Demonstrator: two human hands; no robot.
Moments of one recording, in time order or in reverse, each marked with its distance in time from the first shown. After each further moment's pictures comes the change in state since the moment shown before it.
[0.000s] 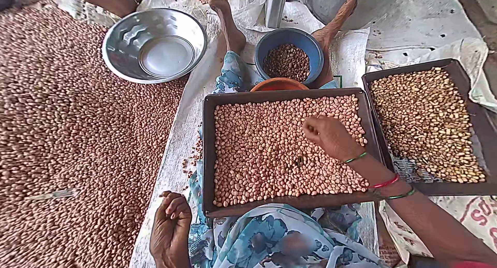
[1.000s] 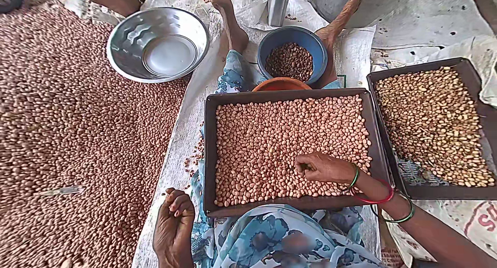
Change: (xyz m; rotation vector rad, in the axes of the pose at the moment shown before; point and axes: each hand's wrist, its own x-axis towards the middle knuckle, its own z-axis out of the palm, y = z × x) left_hand 0.000 -0.005 0.006 0.013 -0.006 -0.020; right_hand -0.015 0.005 0.026 0.488 -0.662 -0.059
